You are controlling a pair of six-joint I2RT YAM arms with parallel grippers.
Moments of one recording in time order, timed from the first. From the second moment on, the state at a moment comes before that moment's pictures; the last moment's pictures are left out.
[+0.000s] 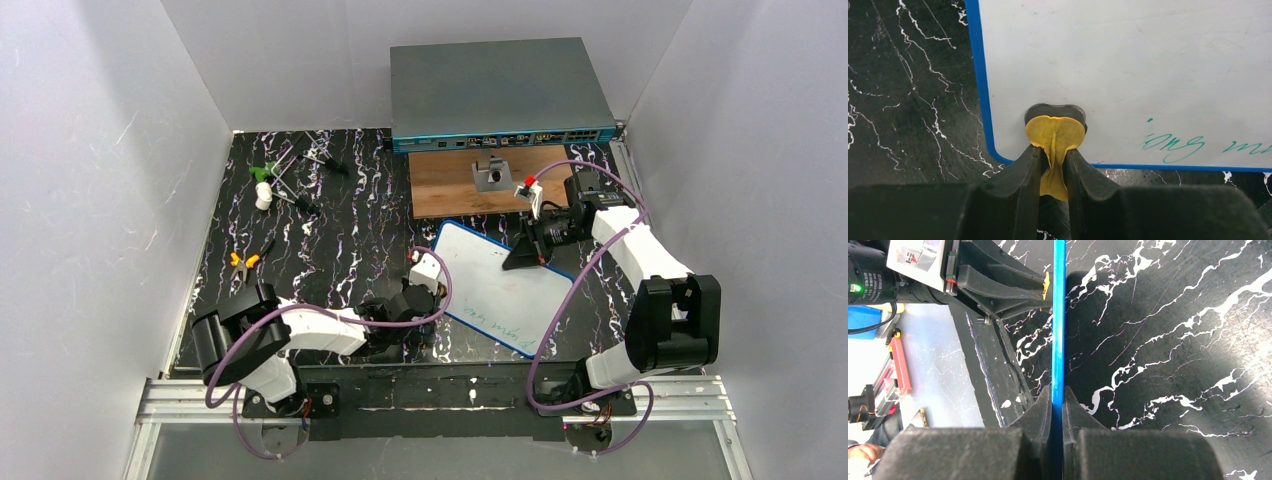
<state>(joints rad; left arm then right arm) -1.14 1.50 0.53 0.40 -0.50 -0.43 0.13 1.47 1.08 -0.93 -1.04 -0.52</state>
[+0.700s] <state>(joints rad) -1.27 1.59 0.69 0.28 -0.57 -0.37 0.13 1.47 1.08 -0.95 -1.05 -0.53</state>
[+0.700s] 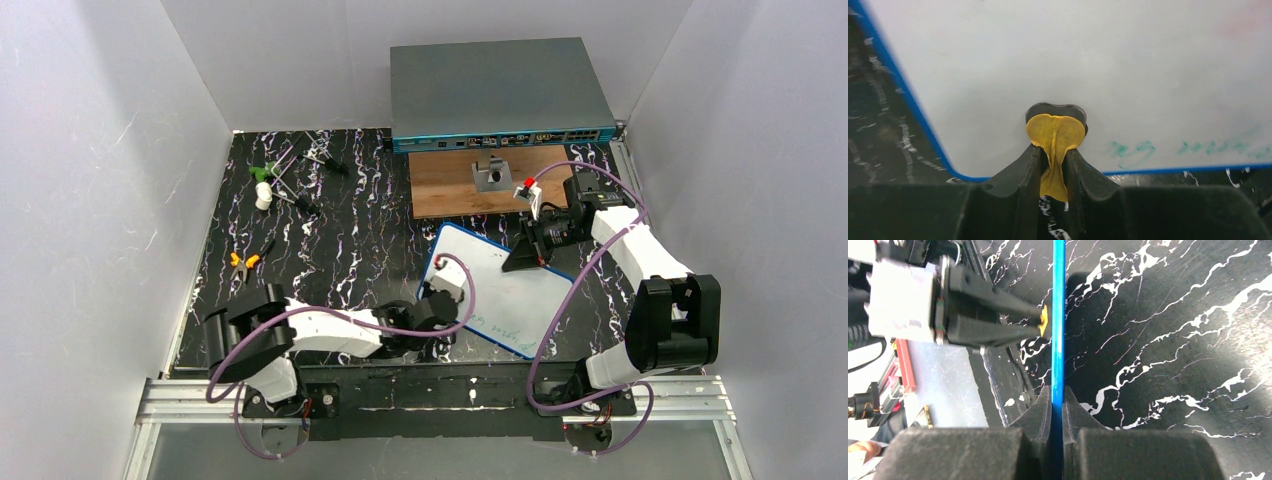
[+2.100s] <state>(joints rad) -1.31 1.64 0.71 0.29 -0.47 -0.26 0.12 1.47 1.08 -0.96 -1.05 -0.55</state>
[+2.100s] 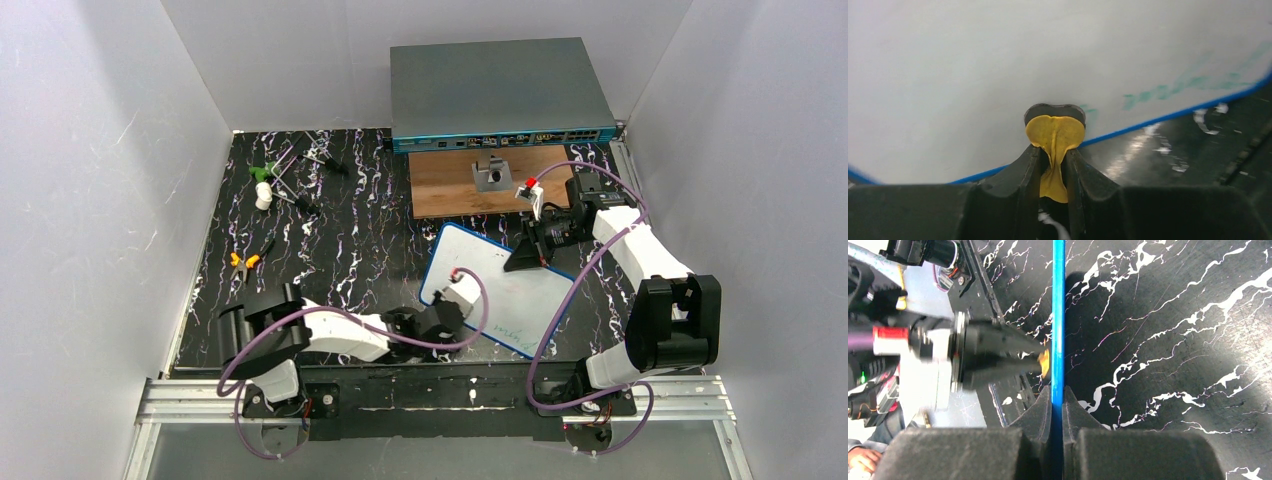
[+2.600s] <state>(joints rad) -1.37 1.71 0.82 0.20 -0.53 -0.32 0.13 1.47 1.08 -0.96 -1.05 -0.55</state>
